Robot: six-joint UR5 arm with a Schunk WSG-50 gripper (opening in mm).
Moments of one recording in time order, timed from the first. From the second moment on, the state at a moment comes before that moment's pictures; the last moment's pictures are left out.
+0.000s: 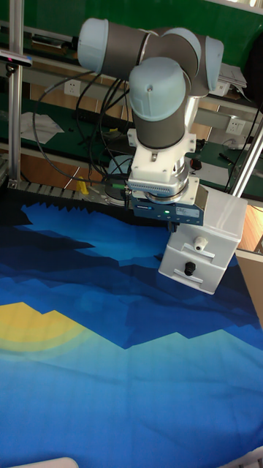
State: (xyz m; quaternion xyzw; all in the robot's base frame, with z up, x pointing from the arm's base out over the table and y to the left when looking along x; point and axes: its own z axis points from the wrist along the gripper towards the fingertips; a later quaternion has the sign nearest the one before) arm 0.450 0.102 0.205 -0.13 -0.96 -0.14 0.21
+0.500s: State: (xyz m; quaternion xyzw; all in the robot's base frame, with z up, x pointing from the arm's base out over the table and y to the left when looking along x) arm 0.453 0.091 0.193 -0.12 -0.97 -0.11 0.19
